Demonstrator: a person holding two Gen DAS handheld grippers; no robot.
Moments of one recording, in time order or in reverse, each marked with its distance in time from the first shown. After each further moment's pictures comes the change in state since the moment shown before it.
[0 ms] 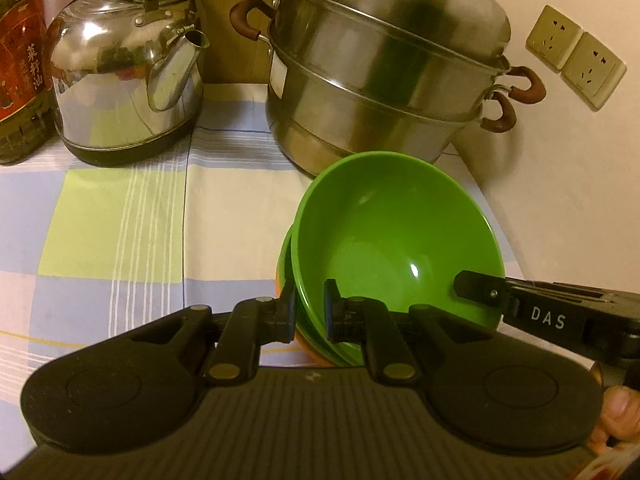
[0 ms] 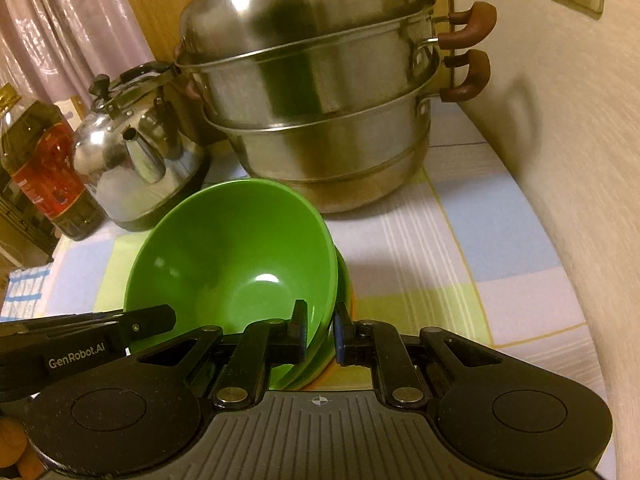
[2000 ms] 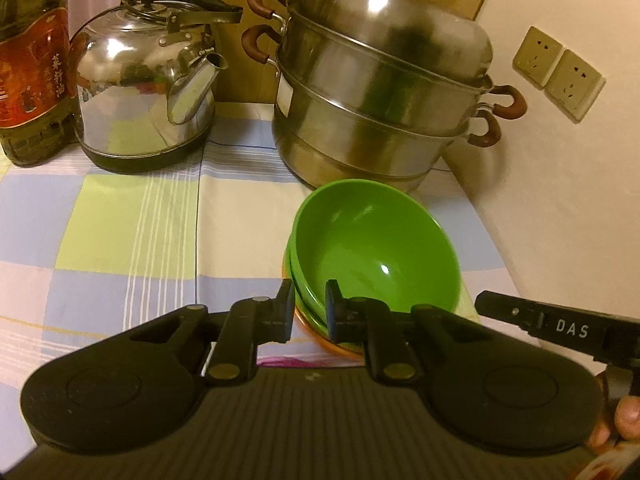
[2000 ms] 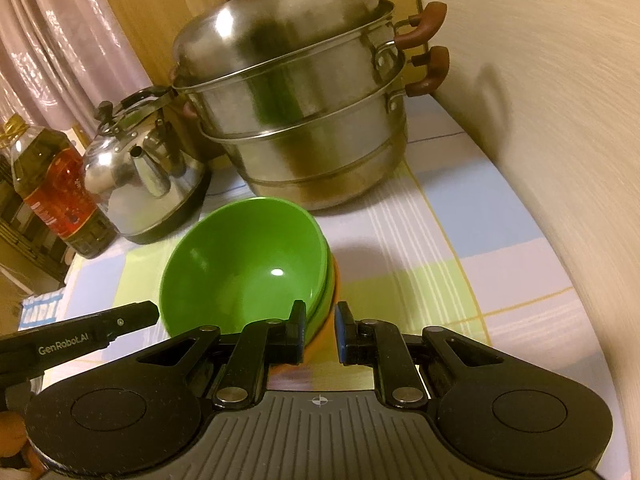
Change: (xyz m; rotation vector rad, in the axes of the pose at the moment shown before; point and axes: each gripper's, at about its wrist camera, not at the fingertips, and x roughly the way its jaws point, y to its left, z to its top) left arm -0.039 0.000 -0.019 -0.010 -0.077 -0.007; right arm -0.038 -0.011 -0.024 0.086 -0.046 0.025
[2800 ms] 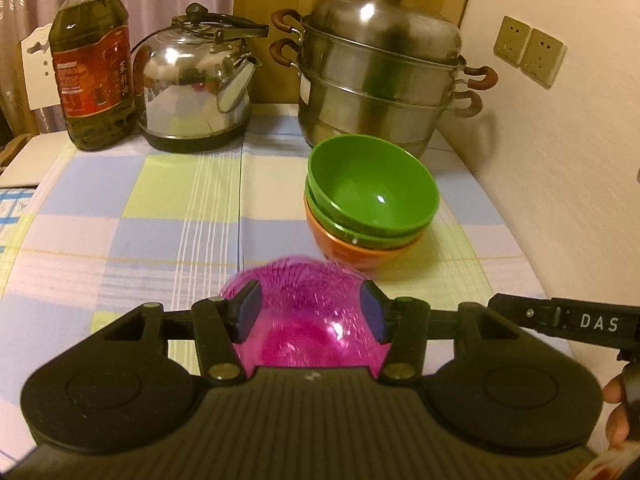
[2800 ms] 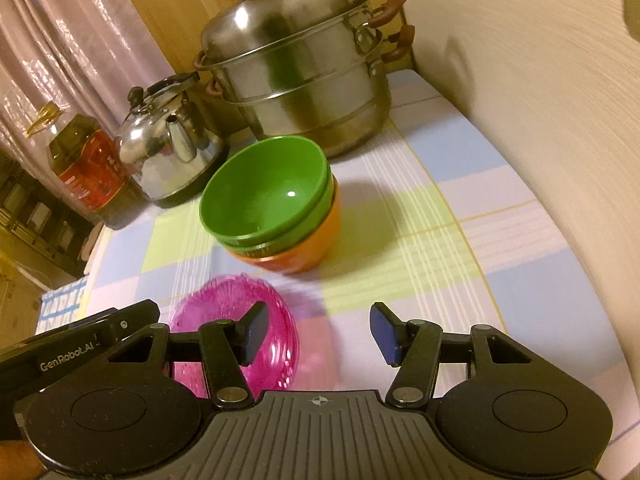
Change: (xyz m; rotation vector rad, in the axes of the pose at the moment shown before) left arm -0.090 -0.024 -0.092 0.028 -0.066 0.118; right arm -0.082 -0.001 -0.084 0.049 0.009 0.031
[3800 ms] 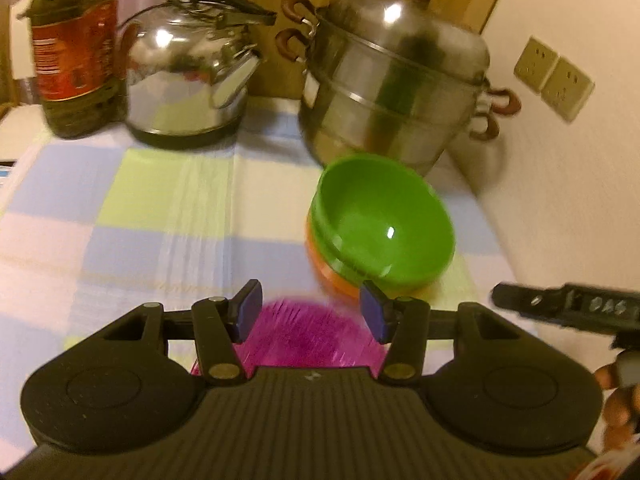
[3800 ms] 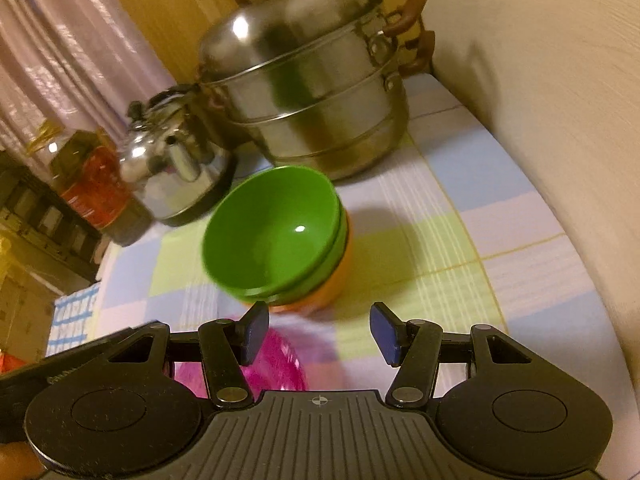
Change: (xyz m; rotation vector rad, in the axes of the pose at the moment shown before) left arm 0.054 0.031 0.057 -0.088 0.050 -0.099; right arm 0.037 -0.004 0.062 0.013 0.040 0.046
